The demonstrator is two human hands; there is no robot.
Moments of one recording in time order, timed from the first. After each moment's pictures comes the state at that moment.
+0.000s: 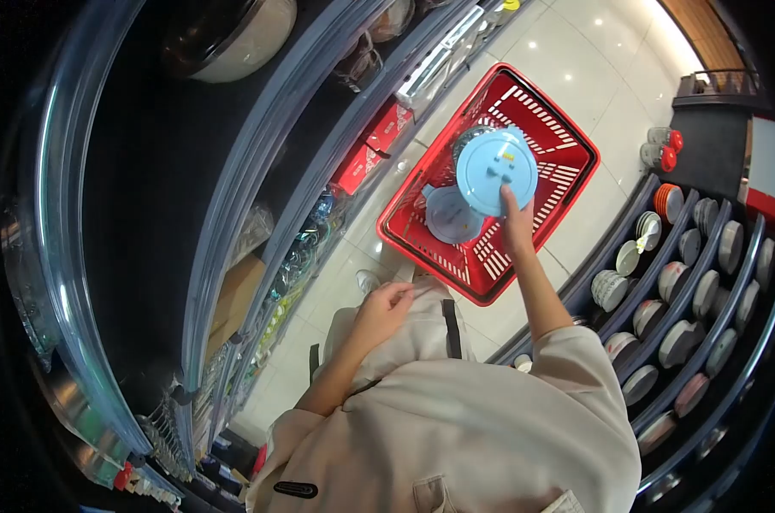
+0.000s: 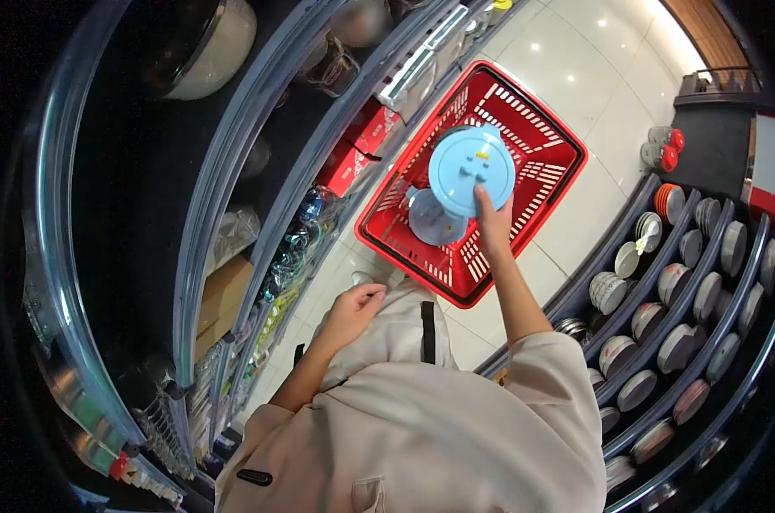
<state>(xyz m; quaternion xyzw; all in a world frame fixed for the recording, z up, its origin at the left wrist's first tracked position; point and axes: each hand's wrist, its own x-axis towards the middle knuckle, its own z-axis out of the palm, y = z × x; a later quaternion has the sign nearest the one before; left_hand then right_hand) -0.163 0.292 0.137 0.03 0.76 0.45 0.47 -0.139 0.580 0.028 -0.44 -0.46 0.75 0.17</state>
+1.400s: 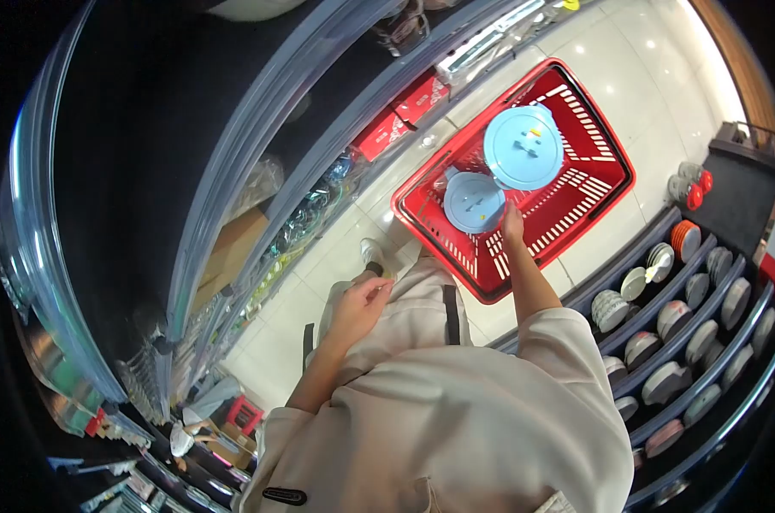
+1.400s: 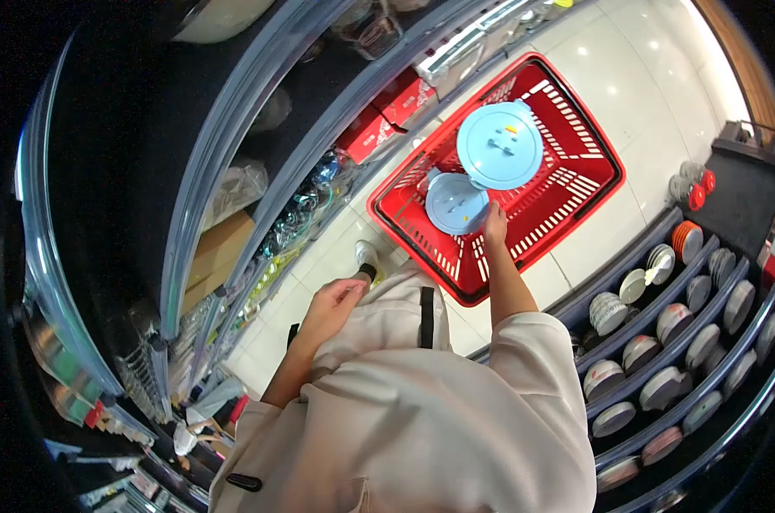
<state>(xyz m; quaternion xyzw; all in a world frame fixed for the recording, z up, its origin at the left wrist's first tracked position) -0.137 0.254 0.137 -0.06 0.80 0.45 0.39 -0.105 0.566 -0.116 -0.58 -0.58 0.56 -0.10</state>
